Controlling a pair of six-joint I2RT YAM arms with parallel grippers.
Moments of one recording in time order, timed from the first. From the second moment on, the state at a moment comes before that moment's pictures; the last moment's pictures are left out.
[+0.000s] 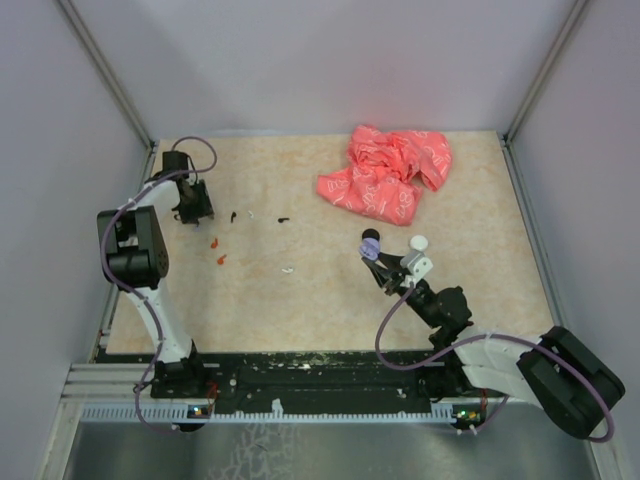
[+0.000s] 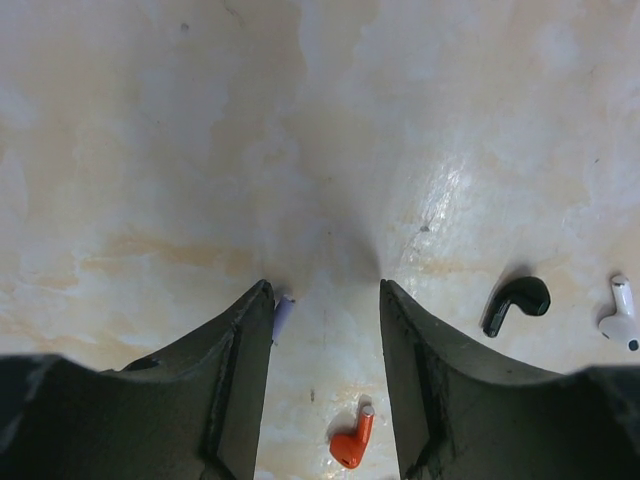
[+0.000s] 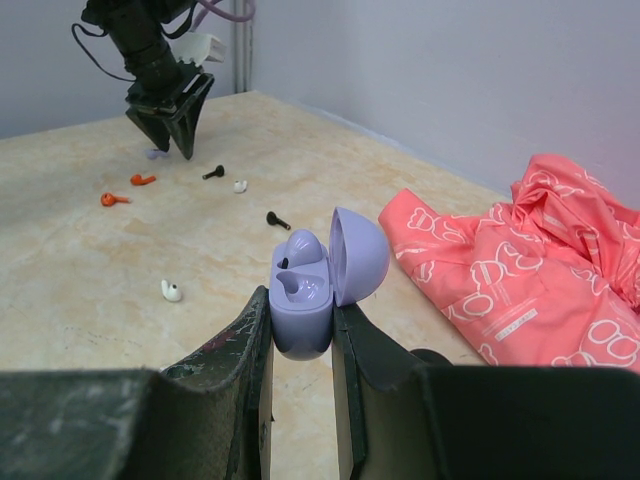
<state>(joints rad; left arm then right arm) 0.10 2.02 1.44 -0.47 0.00 -0.21 0.66 1.03 0.01 1.27 -0.10 -0.11</state>
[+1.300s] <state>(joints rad) 0.08 1.95 1.41 -0.55 -0.18 -0.14 0.66 1.01 0.01 1.24 -0.10 -0.11</state>
